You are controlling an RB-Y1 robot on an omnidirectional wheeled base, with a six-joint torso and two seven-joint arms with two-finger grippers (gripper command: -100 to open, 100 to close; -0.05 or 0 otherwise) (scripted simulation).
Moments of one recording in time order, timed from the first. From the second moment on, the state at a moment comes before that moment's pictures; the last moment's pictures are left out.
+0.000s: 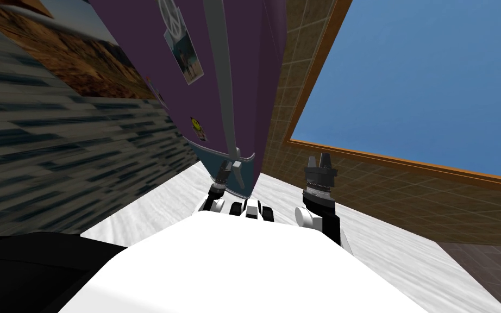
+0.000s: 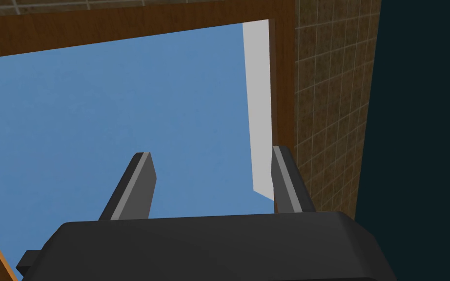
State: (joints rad) left arm 0.39 0.16 -0.16 -1.81 -0.10 -0.80 0.02; right arm 0.52 -0.02 0.03 -2.32 0.01 -0.47 0.04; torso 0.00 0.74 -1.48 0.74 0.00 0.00
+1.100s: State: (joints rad) left arm 0.38 0.18 -0.16 -1.79 -0.11 -0.80 0.02; right arm 0.52 -0.02 0.03 -2.32 0.01 -0.47 0.04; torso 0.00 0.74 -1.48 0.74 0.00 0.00
